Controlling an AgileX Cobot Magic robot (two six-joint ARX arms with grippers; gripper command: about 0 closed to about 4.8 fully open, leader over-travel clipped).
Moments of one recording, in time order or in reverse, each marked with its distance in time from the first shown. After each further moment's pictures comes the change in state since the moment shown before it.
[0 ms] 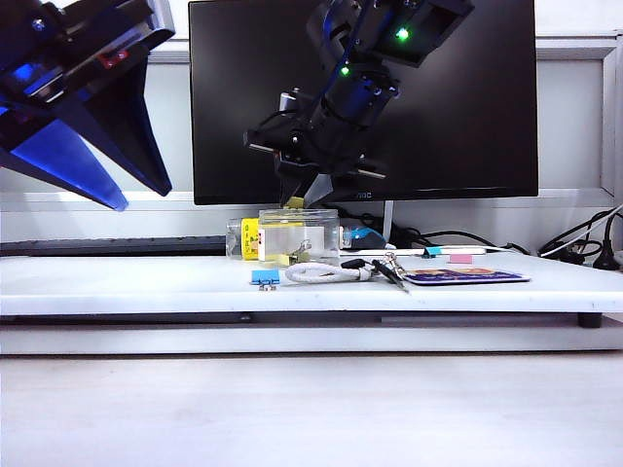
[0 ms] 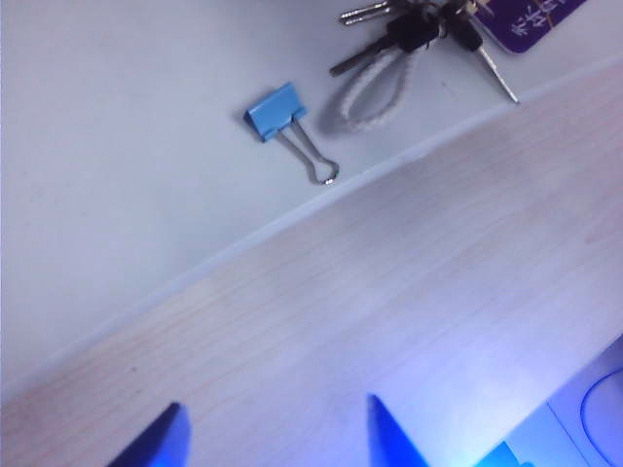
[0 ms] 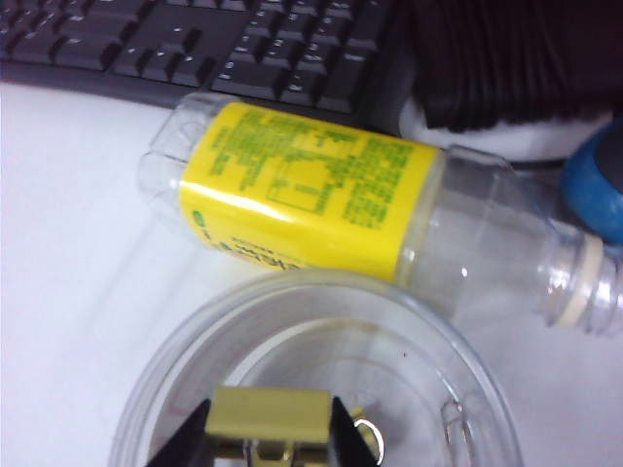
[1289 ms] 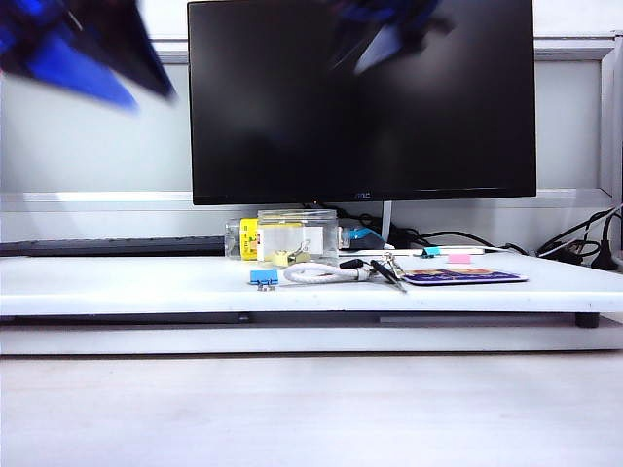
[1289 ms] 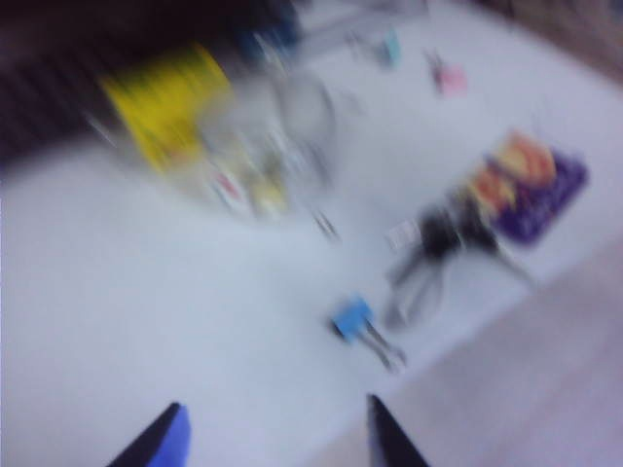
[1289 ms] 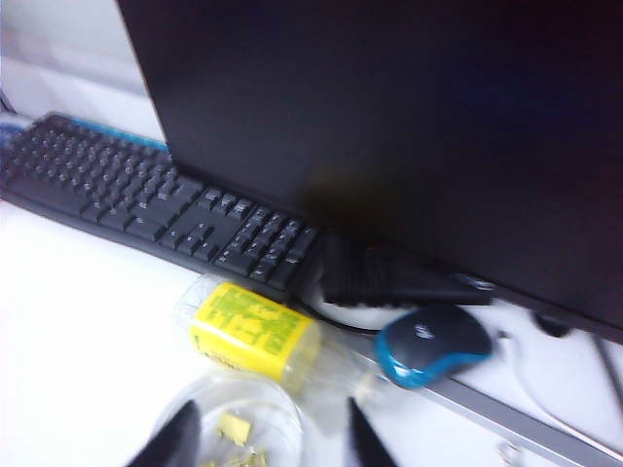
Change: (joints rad) left arm 0.037 -0.151 0.000 0.199 -0.082 0.183; right arm -0.115 -0.362 -0.010 -0.119 -0.095 -0.192
